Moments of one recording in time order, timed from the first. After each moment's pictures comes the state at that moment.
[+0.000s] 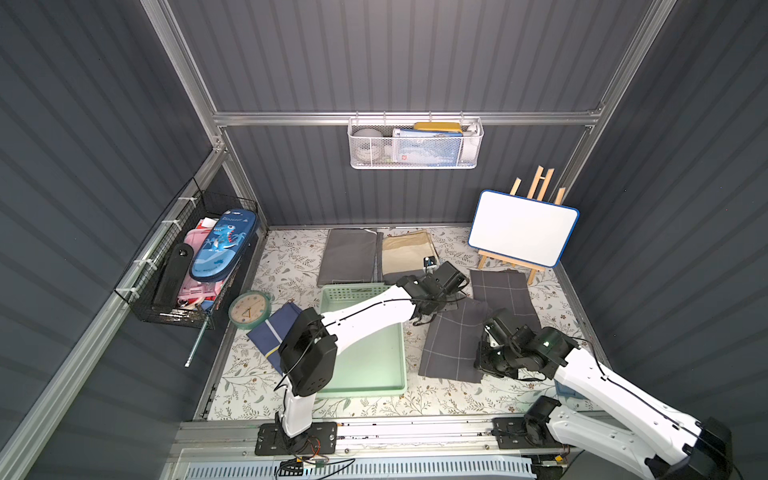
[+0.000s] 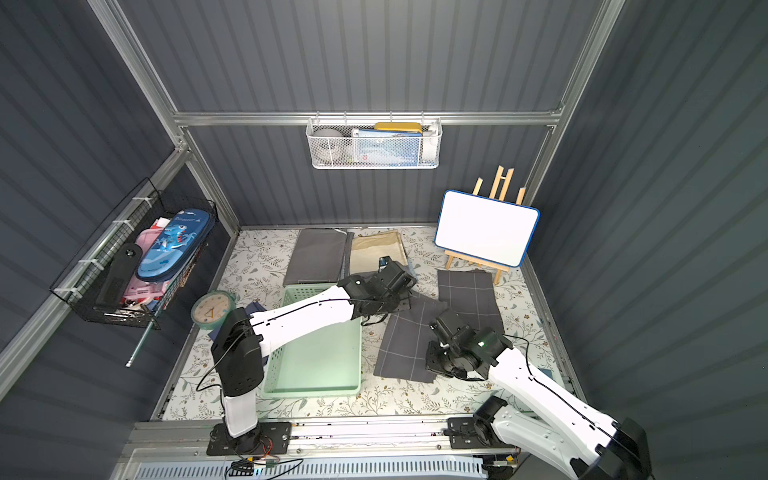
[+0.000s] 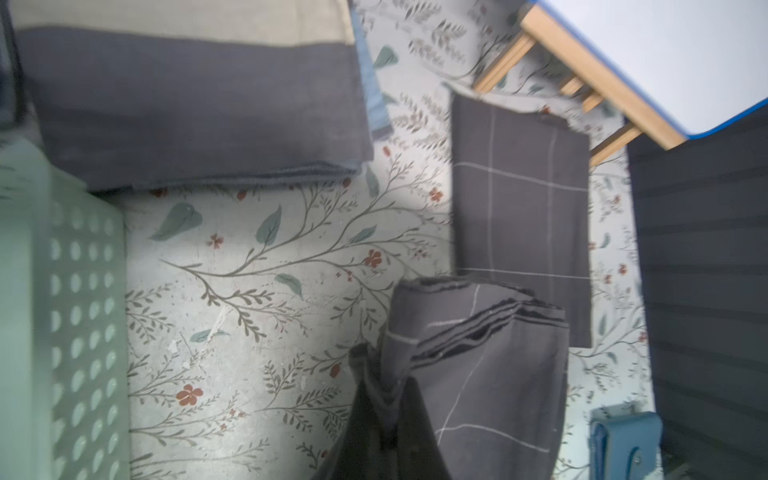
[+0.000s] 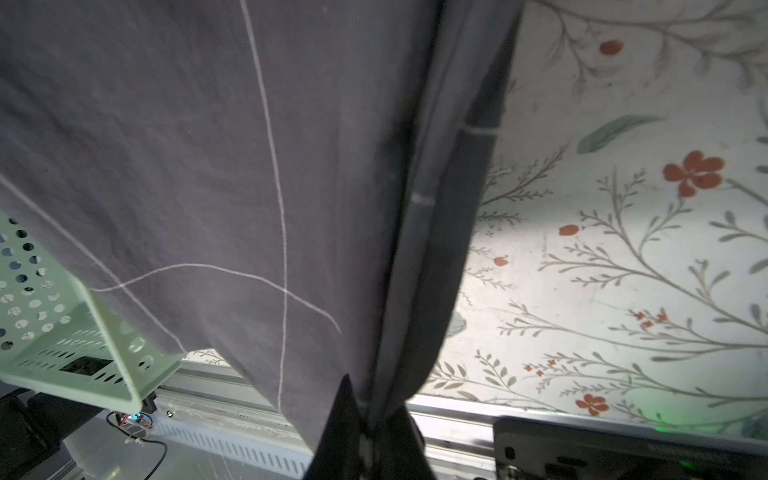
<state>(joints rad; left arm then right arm) -1.01 1.90 1.67 -0.66 -0.20 -0.91 0.67 0.92 0.75 -1.02 -0.11 0.90</state>
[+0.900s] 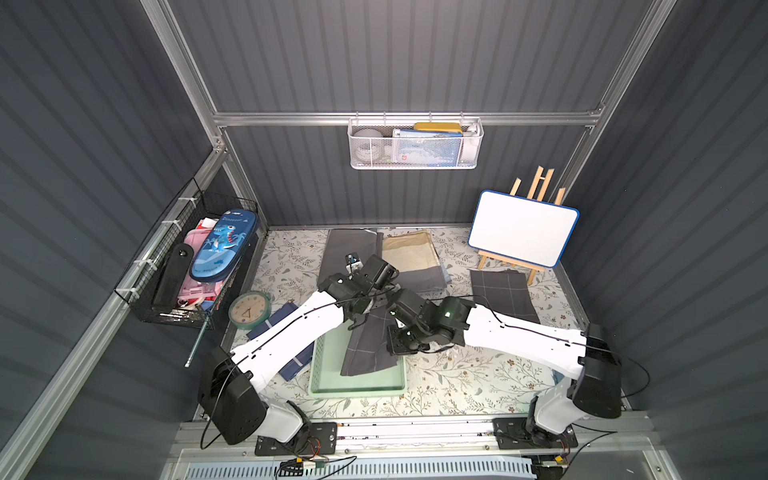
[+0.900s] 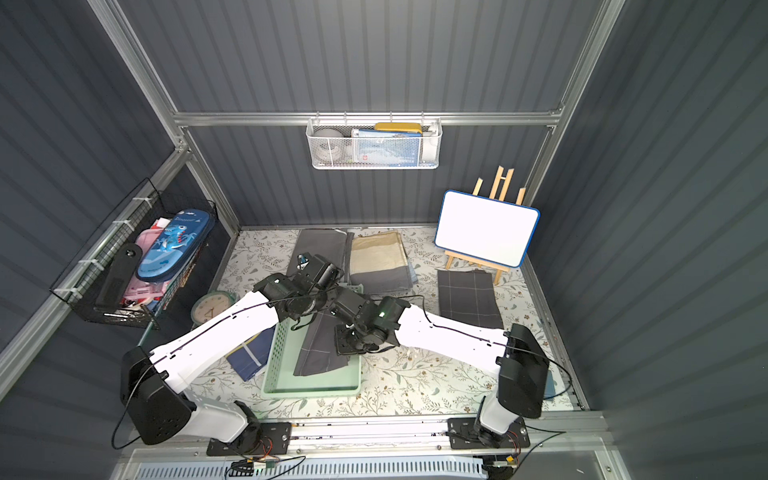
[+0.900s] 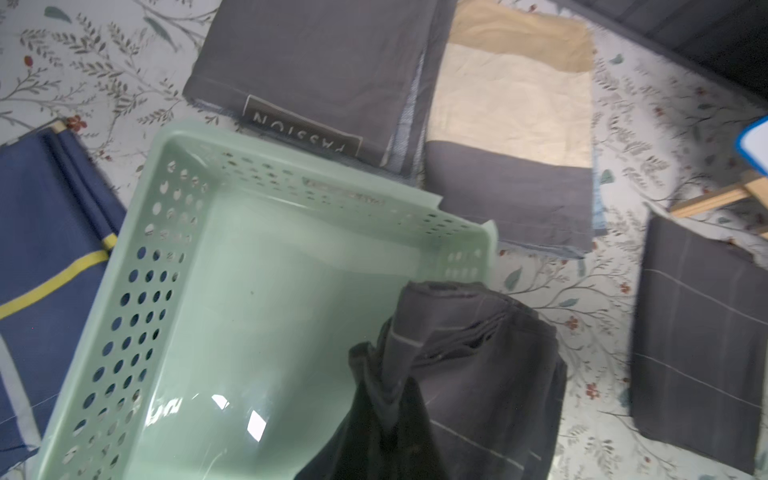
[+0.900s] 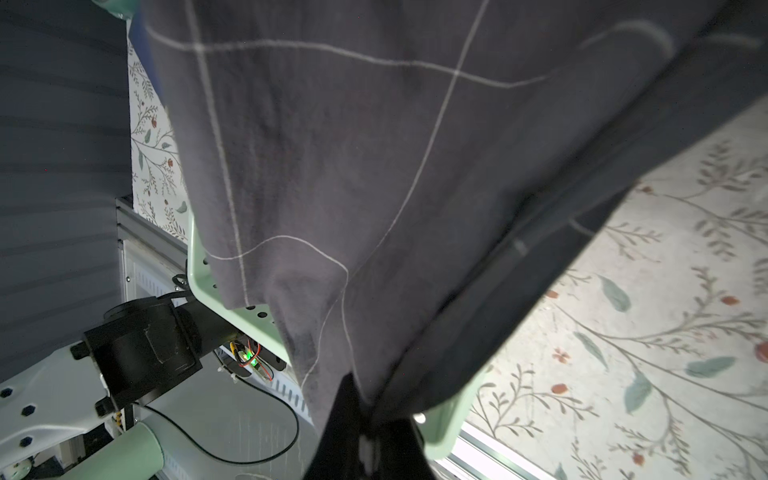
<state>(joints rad) -0.74 1.45 1.27 -0.88 -0.34 -0.90 1.08 1.64 1.37 -0.78 -0.14 0.89</state>
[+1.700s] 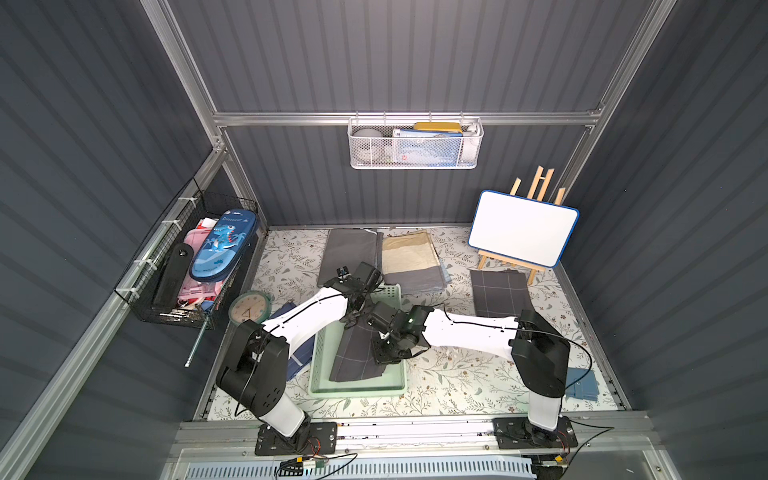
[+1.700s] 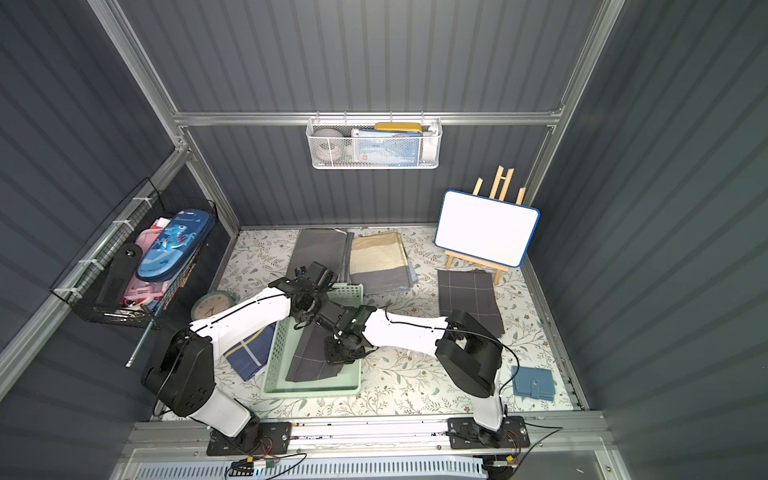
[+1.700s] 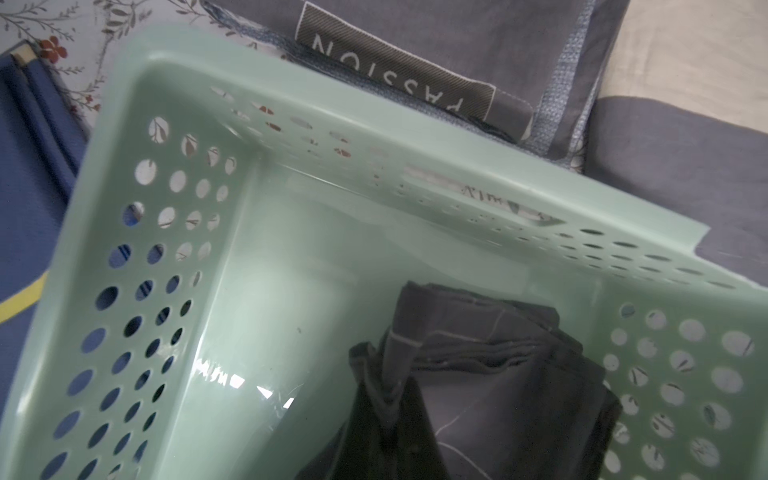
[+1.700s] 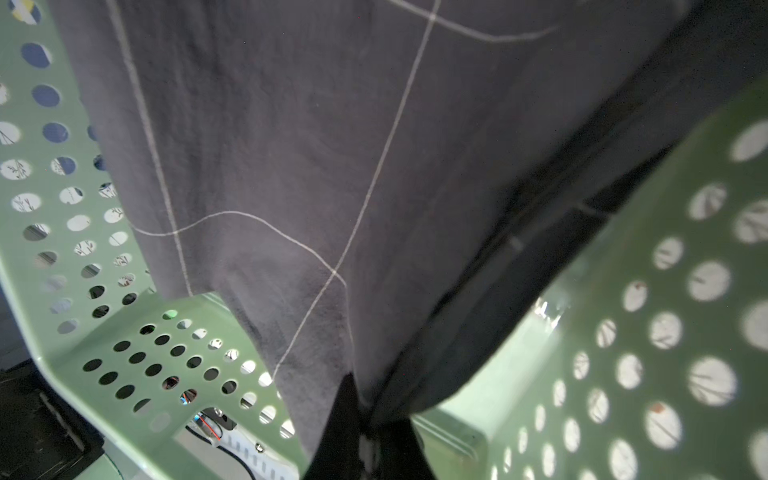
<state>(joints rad) -0.57 1.60 1.12 -0.71 -0.28 -0.81 1.07 1.89 1.37 -0.66 -0.20 0.86</state>
